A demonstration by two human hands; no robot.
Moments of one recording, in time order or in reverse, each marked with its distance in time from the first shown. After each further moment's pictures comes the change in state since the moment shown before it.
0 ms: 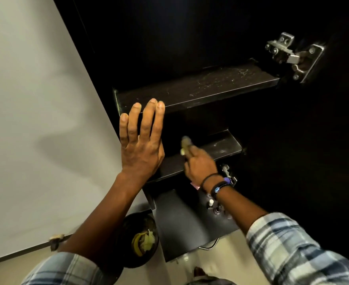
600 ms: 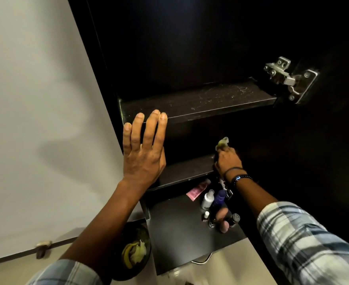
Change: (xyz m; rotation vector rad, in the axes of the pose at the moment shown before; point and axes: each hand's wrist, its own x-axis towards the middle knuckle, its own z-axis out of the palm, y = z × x) left_hand 0.000 0.000 0.005 0.003 0.034 -0.017; right_hand 0.025 0.099 -0.023 -0.049 -0.078 0.293
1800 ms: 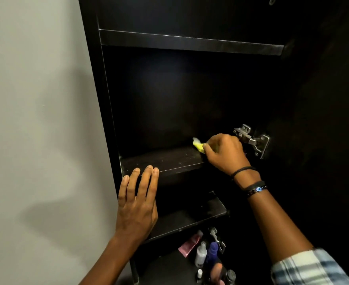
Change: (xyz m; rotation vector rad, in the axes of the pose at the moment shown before) left_hand 0.011 0.008 -0.036 -0.051 -0.222 -0.026; right_hand -0.034 -0.045 -0.256 0.409 0.451 -0.046
